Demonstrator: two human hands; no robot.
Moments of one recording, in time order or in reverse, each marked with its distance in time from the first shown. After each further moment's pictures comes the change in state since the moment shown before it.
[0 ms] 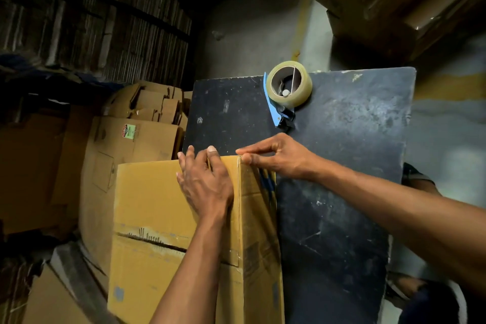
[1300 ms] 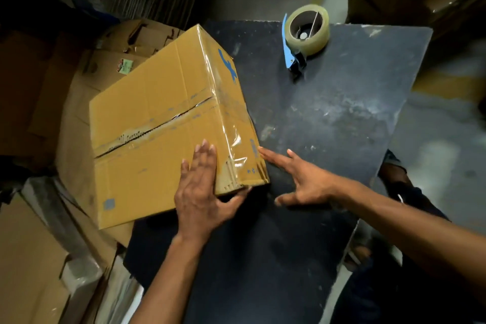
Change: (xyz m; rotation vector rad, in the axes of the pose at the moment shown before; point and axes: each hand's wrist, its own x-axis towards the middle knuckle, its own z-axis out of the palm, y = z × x) left_hand -0.145 -0.120 -0.039 0.064 0.001 0.554; right_hand -0.126 0.073 0.059 -0.574 -0.356 0.124
